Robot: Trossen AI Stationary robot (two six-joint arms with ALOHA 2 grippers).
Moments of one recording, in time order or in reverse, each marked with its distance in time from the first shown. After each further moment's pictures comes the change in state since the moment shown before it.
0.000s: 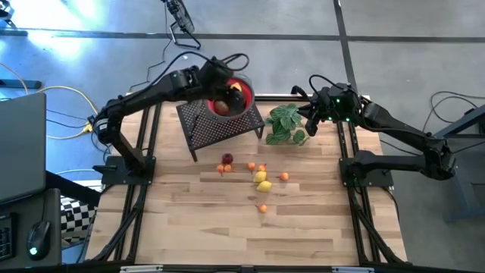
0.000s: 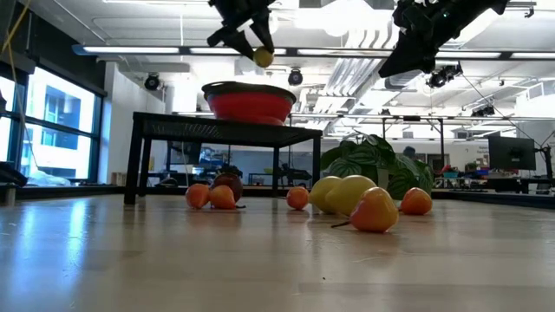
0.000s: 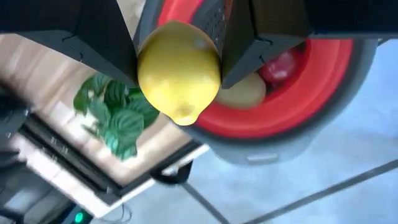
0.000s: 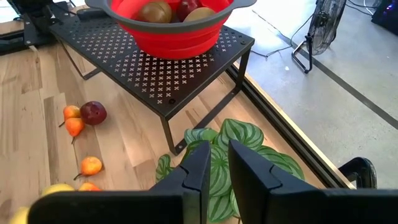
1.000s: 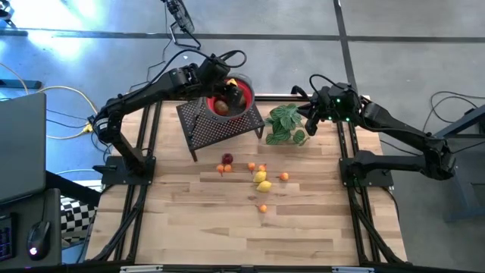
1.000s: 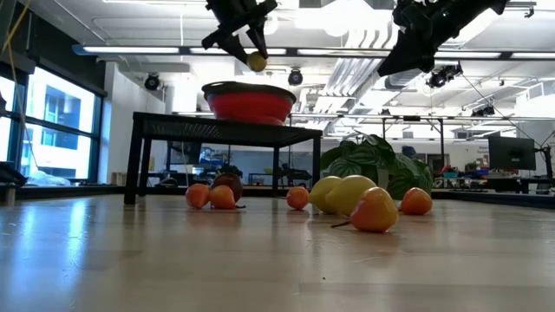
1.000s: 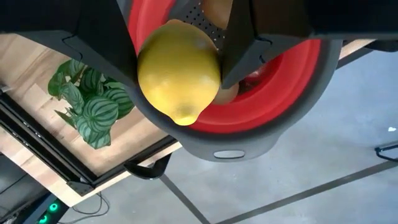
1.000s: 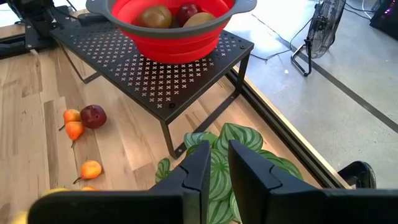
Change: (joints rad) left arm 0.034 0.001 -0.001 -0.020 -0.055 -0.037; right arm 0.000 0.000 0.000 0.014 0.000 0.000
